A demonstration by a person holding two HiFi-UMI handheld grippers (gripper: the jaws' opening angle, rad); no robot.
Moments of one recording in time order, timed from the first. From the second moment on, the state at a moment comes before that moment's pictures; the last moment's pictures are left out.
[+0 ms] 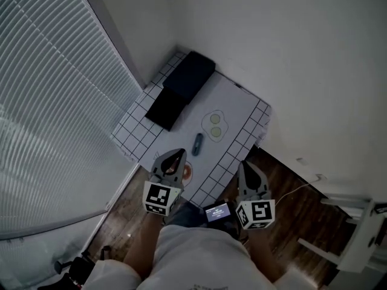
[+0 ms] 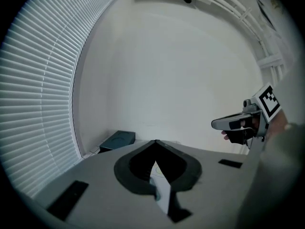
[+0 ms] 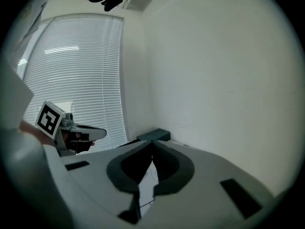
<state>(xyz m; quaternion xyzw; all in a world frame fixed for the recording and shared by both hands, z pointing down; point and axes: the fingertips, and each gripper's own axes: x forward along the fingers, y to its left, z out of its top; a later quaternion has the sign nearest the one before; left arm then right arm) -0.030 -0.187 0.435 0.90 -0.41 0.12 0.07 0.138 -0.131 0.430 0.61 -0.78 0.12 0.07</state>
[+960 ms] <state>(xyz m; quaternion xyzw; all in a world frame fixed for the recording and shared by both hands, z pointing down) -0.019 -0.223 0.534 0.90 -0.38 0.20 0.10 0.128 -0.169 0.518 0.58 -0.78 0.17 0.15</state>
